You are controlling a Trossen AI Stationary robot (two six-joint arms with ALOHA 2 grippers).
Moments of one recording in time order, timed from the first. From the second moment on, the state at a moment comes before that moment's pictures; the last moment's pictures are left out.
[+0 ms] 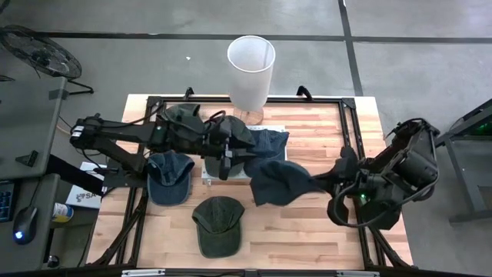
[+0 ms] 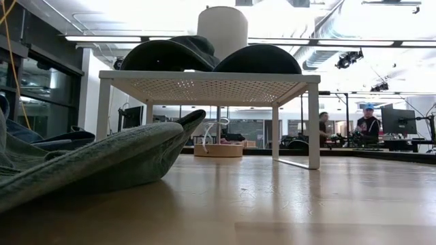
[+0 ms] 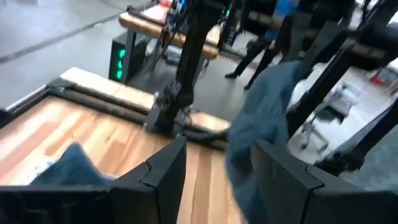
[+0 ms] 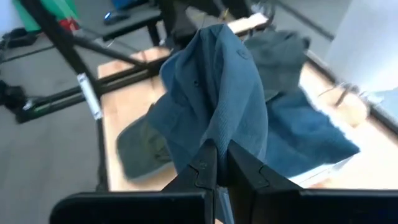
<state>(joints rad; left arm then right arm) -0.14 1.37 1.45 -0.21 -0.14 -0.40 0.82 1.48 1.96 -1.41 0.86 0.99</state>
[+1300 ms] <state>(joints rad) -0.14 1.37 1.45 -0.05 -0.26 -0.24 0.66 1.48 2.10 -1.36 0.96 0.66</state>
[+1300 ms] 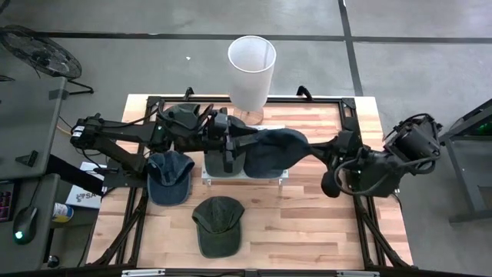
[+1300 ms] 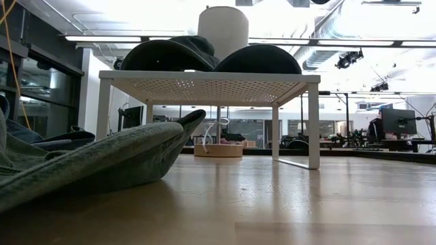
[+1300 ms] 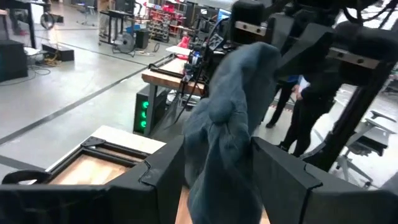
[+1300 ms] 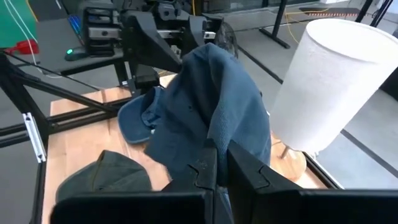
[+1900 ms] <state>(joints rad) -0.14 1.37 1.45 -0.05 -0.14 -0.24 0.56 1.48 2.10 -1.23 0.80 0.52</state>
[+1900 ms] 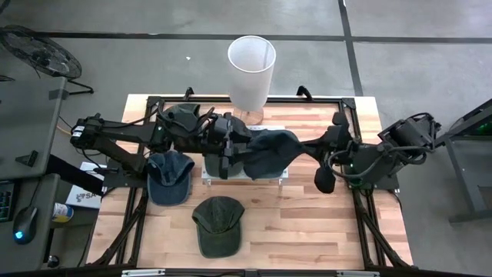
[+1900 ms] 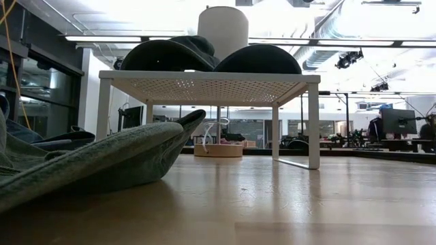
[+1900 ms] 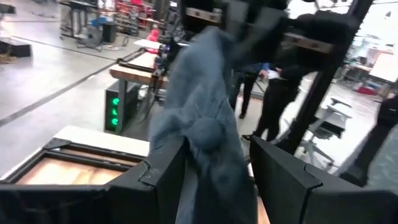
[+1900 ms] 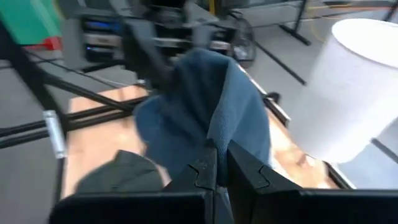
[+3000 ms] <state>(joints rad) -0.14 1.37 1.45 0.07 -0.04 -0.24 0.56 1.48 2.09 -1.06 0.78 0.41</state>
